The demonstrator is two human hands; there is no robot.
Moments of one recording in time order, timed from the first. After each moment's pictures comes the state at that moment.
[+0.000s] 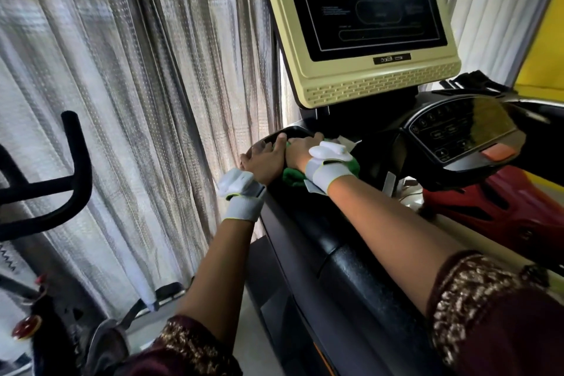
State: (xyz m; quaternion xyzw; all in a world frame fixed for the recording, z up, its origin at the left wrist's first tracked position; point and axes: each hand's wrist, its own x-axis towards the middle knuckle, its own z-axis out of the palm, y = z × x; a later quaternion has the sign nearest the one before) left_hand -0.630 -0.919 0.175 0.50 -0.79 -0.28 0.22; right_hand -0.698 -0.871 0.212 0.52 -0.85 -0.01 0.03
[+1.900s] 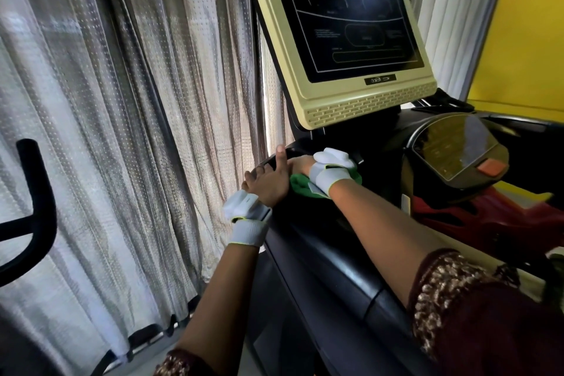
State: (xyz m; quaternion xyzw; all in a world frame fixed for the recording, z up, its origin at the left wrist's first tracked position) left_hand -0.638 -0.953 0.171 0.49 -0.80 -0.29 0.18; right_hand -0.723 -0.923 0.210 0.50 -0.78 0.31 -0.21
